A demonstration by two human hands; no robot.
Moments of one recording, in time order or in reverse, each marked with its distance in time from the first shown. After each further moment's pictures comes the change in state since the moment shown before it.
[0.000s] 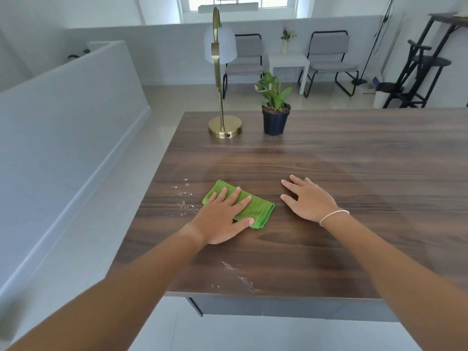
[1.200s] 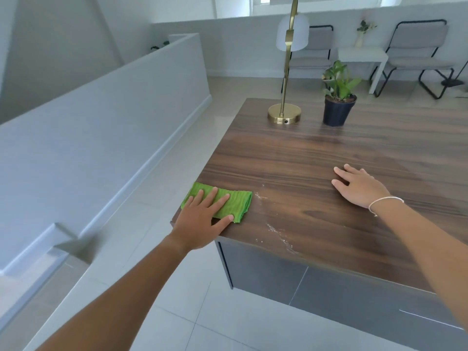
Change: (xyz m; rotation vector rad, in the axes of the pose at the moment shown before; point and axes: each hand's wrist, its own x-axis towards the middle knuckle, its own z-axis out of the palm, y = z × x) left_hand -0.153 -0.043 0.028 -0.040 0.176 -0.444; right_hand 0.002 0.001 0.001 -0.014 -0.037 0.005
